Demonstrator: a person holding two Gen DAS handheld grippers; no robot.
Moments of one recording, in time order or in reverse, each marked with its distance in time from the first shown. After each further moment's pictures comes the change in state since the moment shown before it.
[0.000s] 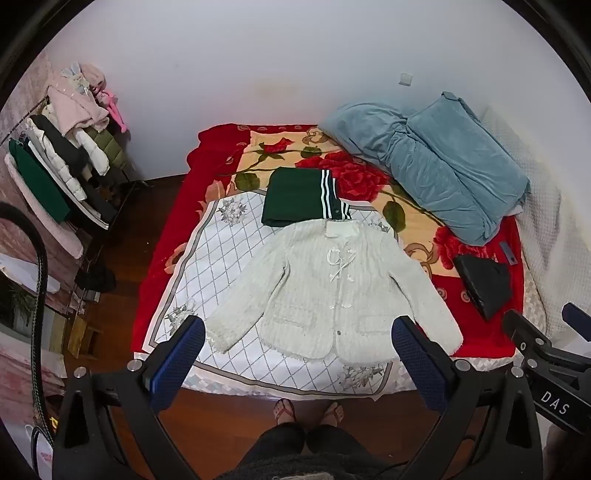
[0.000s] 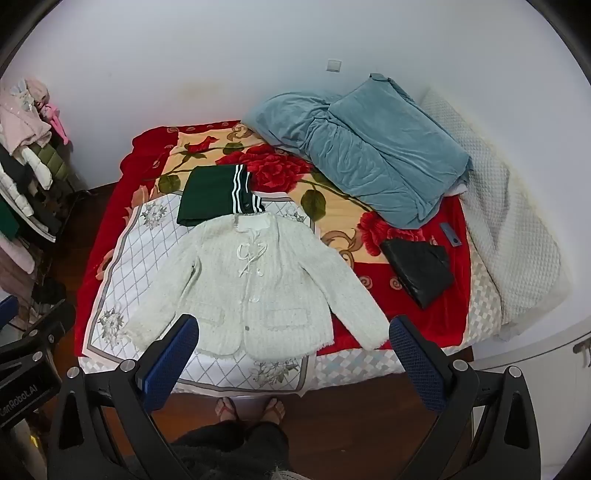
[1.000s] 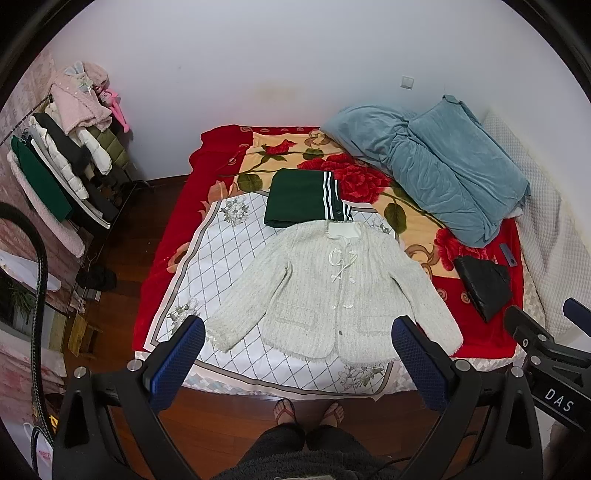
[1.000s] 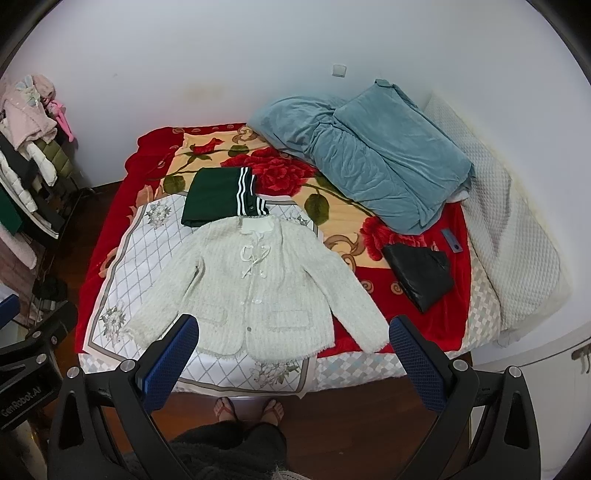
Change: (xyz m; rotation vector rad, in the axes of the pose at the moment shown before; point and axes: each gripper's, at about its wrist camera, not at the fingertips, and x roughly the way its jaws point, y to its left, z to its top) left arm -0.004 0.001 -0.003 -0.005 -0.009 -0.002; right arm -0.008 0.006 -0.001 -0.010 -0.009 -0.009
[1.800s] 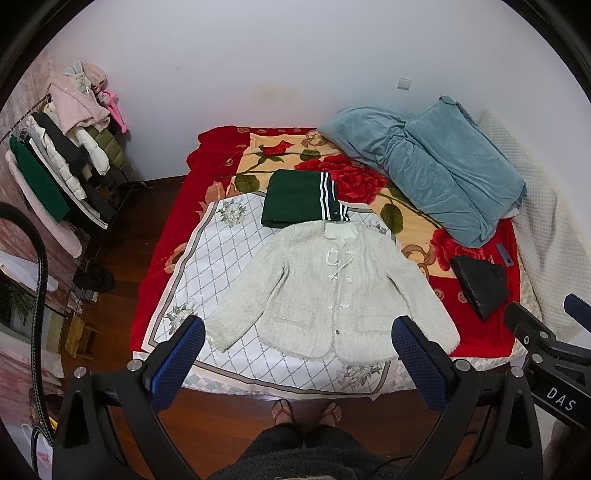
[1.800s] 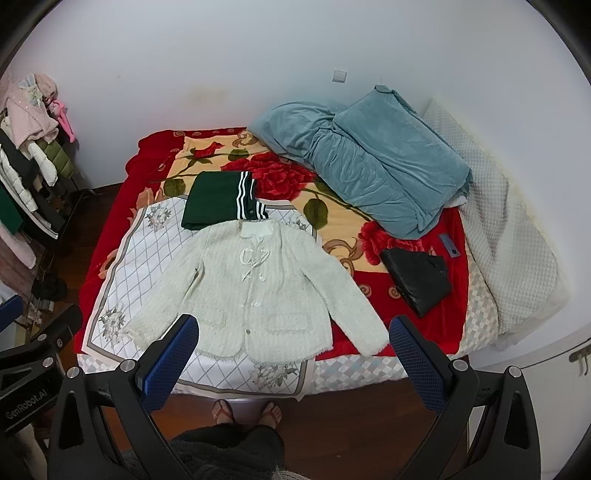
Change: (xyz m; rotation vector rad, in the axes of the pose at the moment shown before) left arm -0.009 -0.002 0.009 -0.003 -0.001 -0.008; right arm -0.016 0.002 0.010 -0.015 -0.018 -0.008
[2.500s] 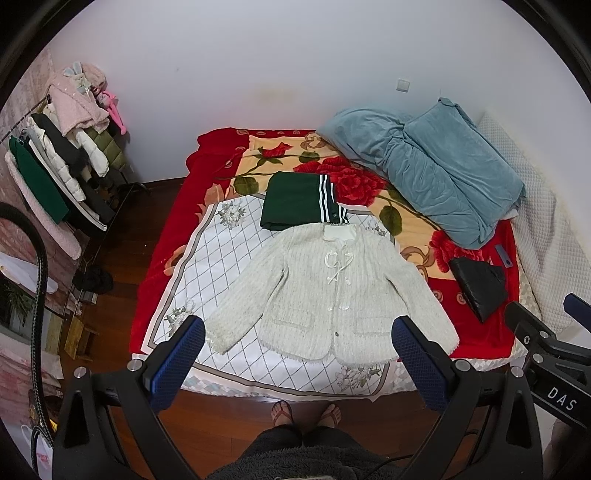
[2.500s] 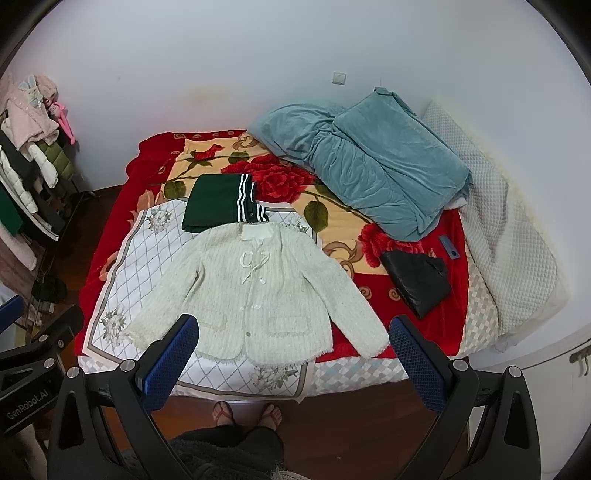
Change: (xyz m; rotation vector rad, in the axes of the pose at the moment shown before) left arm -0.001 -0.001 0.000 -0.001 -0.005 -0.003; right arm -0.002 0.000 0.000 -0.003 -0.007 0.002
